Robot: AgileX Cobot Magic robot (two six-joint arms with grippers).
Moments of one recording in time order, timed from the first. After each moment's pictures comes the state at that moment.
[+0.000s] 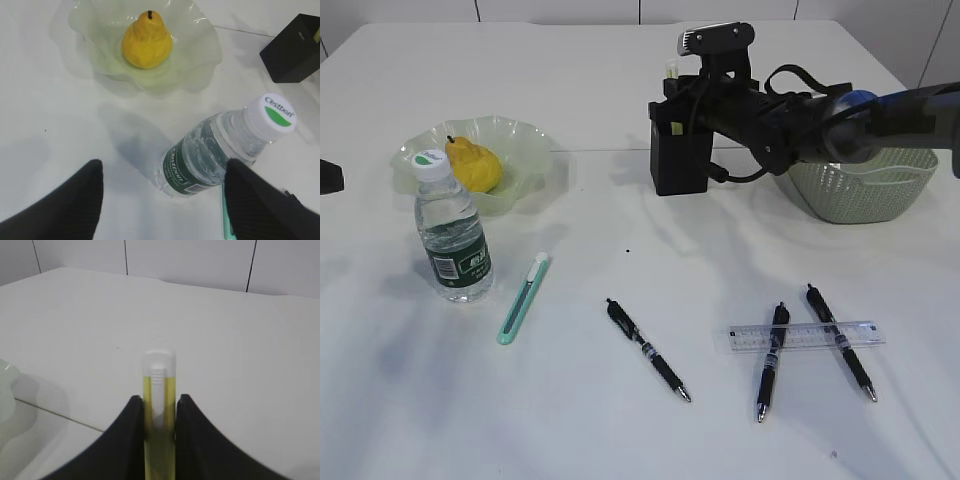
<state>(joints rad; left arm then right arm) 0.18 1.35 -0.71 1.84 -0.48 -2.01 0.25 2.42 -1.82 -0.28 -0.35 0.20</state>
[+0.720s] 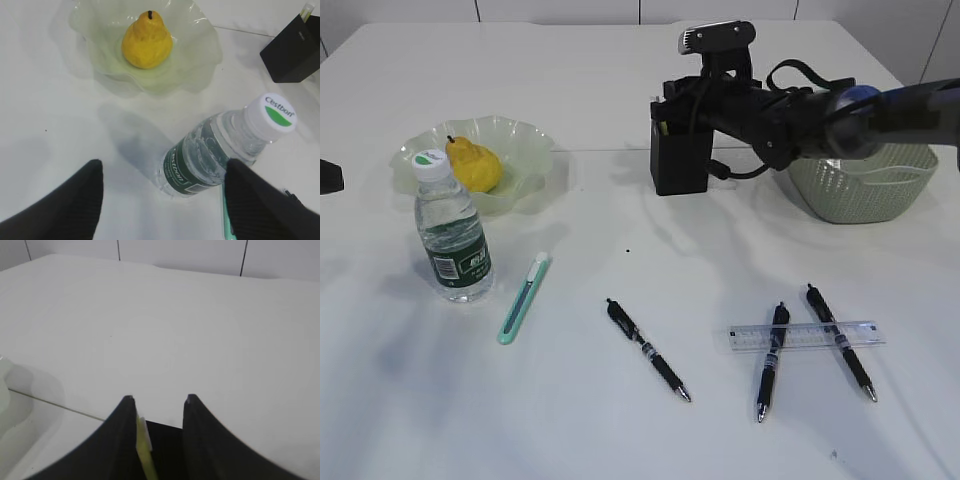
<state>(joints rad) 0.18 1.35 -0.71 1.84 -0.48 -2.01 0.25 2.39 -1.82 -0.28 -0.27 0.21</state>
